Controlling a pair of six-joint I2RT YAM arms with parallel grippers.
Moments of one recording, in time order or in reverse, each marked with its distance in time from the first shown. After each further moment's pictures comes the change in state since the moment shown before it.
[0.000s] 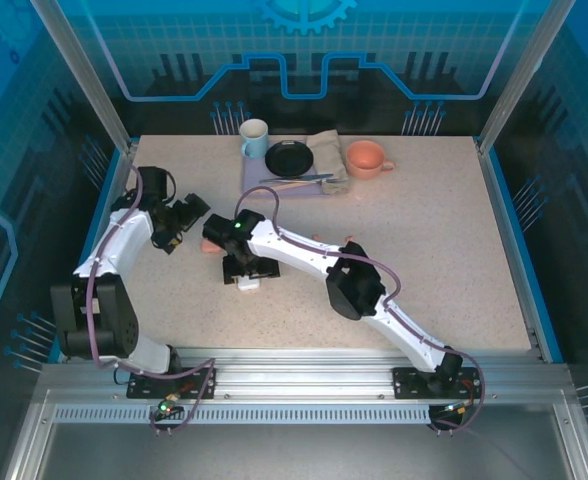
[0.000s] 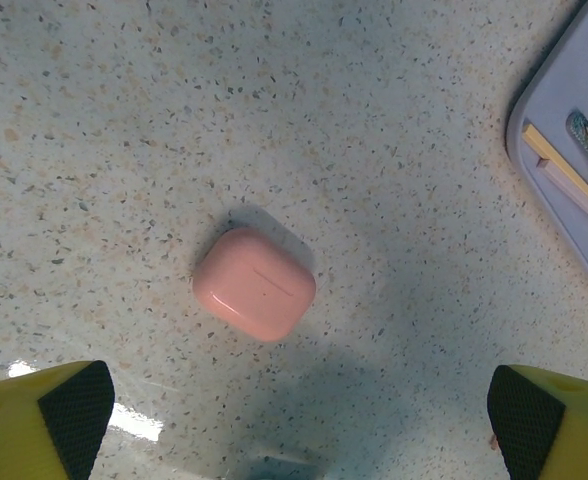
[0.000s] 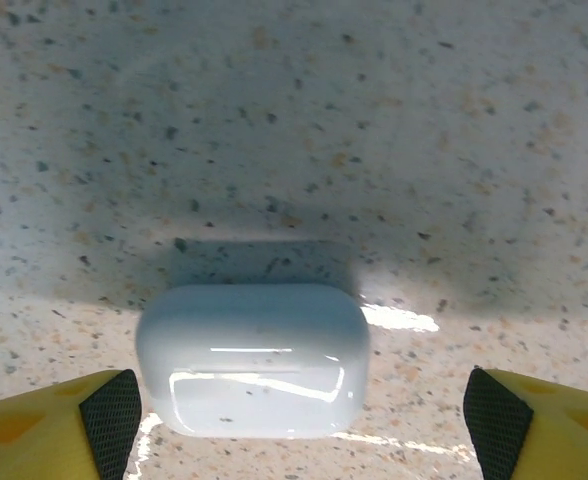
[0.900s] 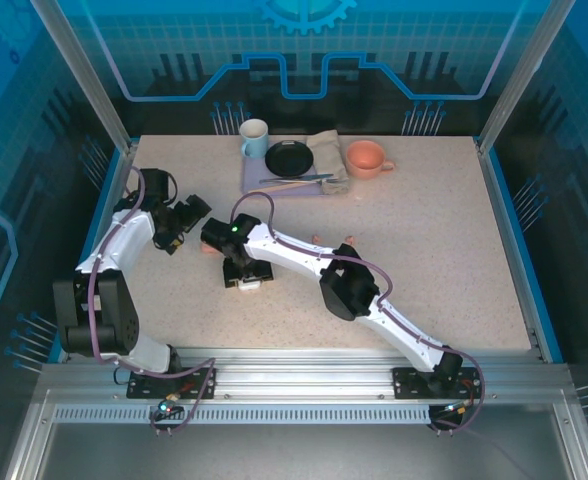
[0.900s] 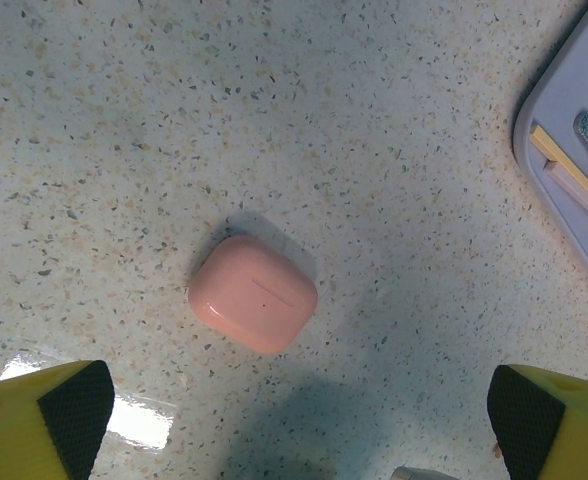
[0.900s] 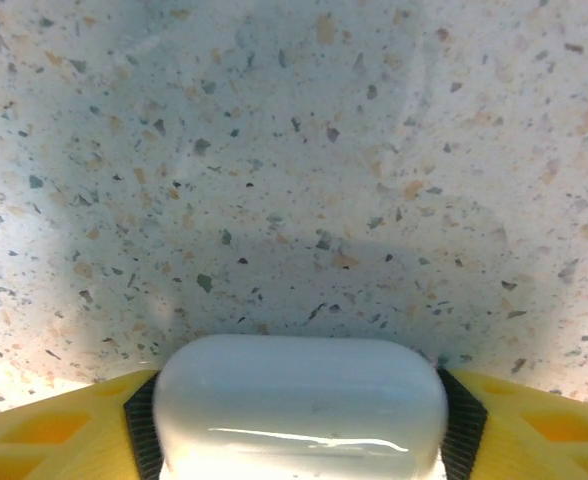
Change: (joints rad) left arm 0.000 0.012 -0.022 0.042 0.005 -0.002; right arm 0.003 0.064 0.042 0.013 -0.026 -0.021
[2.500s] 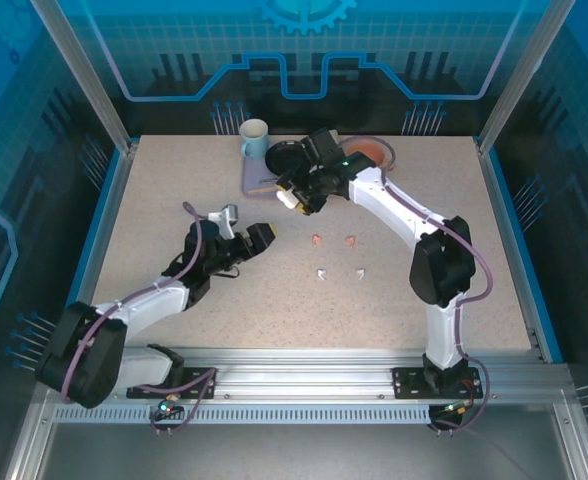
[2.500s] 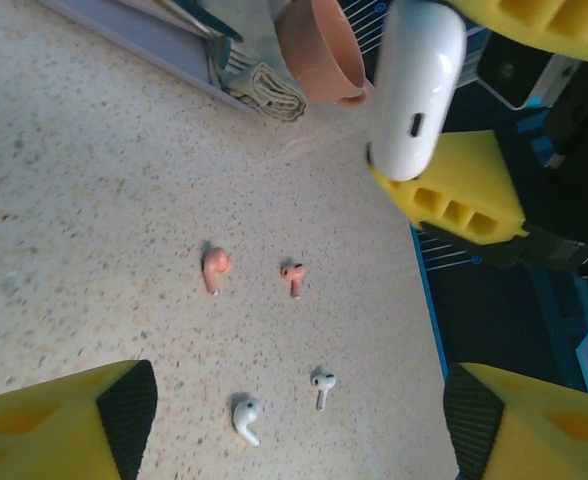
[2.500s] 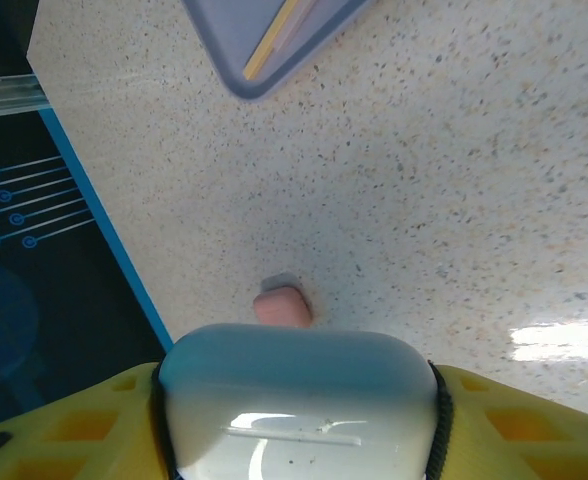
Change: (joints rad) left arm -0.477 -0.231 -0.594 1.124 0.150 -0.136; right arm -0.447 -0.604 -0.591 0.571 -0.296 0.427
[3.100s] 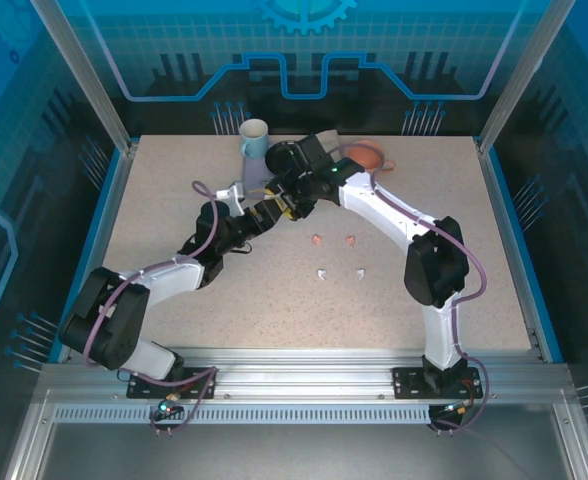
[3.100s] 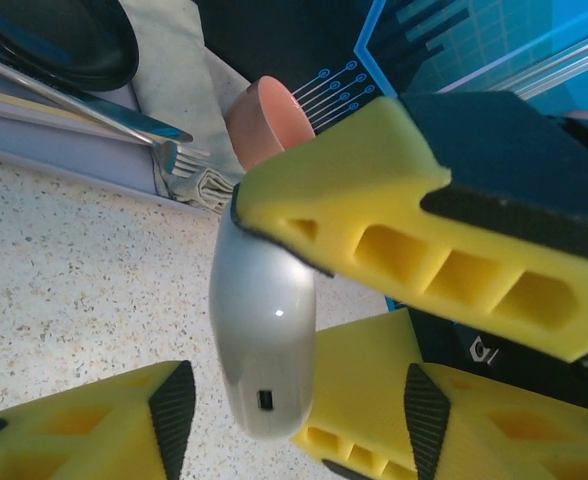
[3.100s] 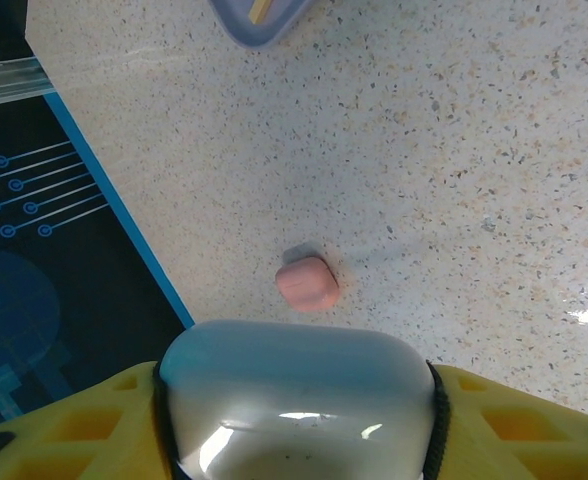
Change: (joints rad) left arm -0.004 0.198 0.153 0.169 -0.052 -0.016; right arm 0.053 0.017 -0.003 0.040 -0.011 0.106
